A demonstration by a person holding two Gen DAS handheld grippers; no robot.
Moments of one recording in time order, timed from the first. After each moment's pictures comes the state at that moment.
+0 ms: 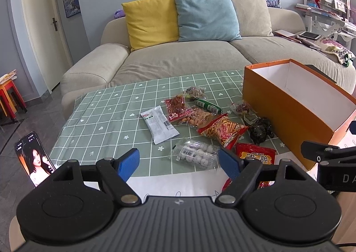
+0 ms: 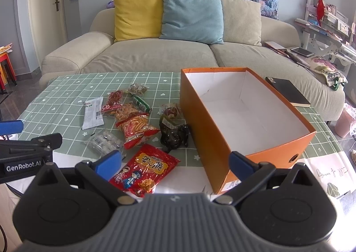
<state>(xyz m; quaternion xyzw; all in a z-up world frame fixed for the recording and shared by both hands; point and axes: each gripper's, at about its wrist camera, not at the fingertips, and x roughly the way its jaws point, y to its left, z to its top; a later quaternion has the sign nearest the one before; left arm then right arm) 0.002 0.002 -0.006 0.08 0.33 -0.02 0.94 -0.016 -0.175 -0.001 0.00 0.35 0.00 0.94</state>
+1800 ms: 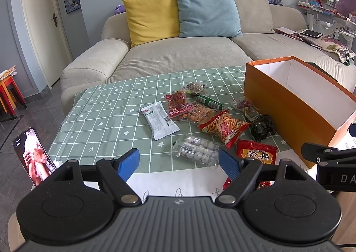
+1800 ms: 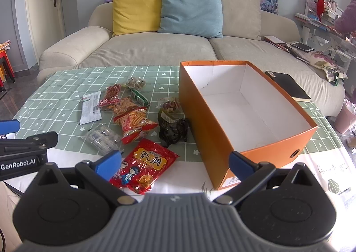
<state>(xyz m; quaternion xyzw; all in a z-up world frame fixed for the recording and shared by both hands) 0.003 0.003 -0.006 0.07 0.34 -0.02 0.94 -0.011 -0.174 -0.006 0.00 0.36 0.00 0.93</state>
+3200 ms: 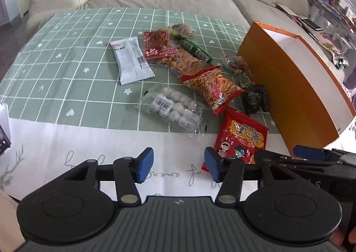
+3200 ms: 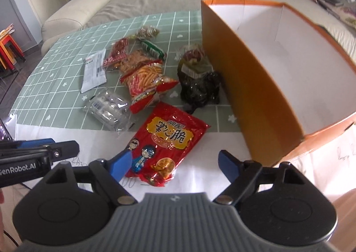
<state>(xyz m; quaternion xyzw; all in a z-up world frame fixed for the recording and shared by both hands) 0.073 0.028 -0.068 -0.06 0.49 -0.07 0.86 0.069 -0.166 -0.079 0.06 0.49 0.05 0.87</state>
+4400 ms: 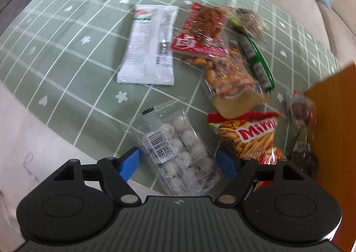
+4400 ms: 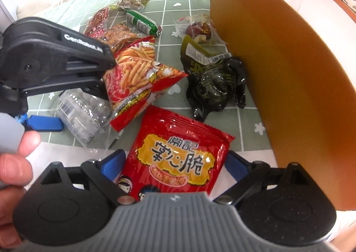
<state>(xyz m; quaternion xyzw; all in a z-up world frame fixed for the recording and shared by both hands) 0.201 0.008 -0.117 -0.16 0.59 0.10 0.79 0.149 -0.137 -0.131 0.04 0.56 0.02 0.83</state>
